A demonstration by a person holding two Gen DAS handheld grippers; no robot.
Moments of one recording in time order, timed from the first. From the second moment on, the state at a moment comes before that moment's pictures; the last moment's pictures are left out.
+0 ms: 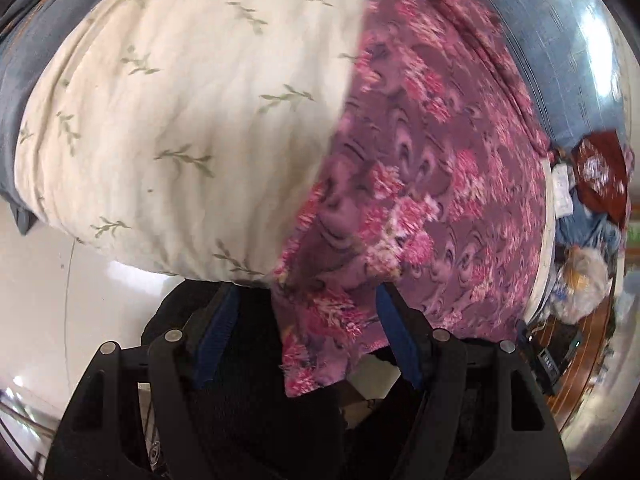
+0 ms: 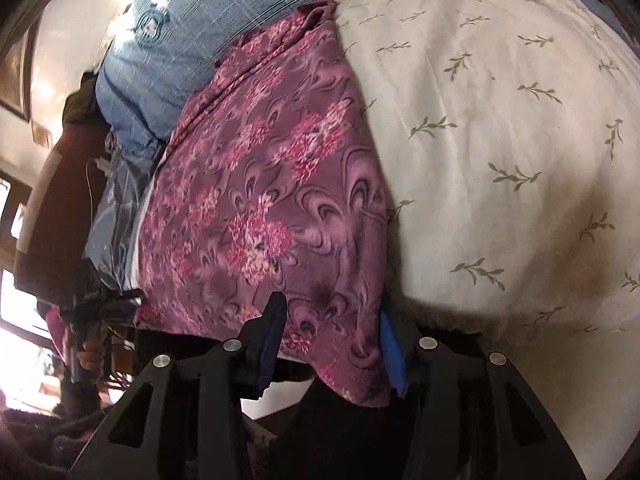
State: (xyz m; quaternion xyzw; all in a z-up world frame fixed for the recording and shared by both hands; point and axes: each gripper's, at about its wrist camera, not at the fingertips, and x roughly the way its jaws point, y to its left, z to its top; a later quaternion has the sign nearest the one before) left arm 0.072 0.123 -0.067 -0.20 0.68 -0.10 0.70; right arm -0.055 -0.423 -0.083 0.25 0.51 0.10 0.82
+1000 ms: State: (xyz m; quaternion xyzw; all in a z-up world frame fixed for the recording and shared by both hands) left arm 0.155 0.117 -0.001 -0.36 0.56 -0.21 0.72; right arm 0.014 -0.440 -0.004 0.33 0.36 0.18 0.85
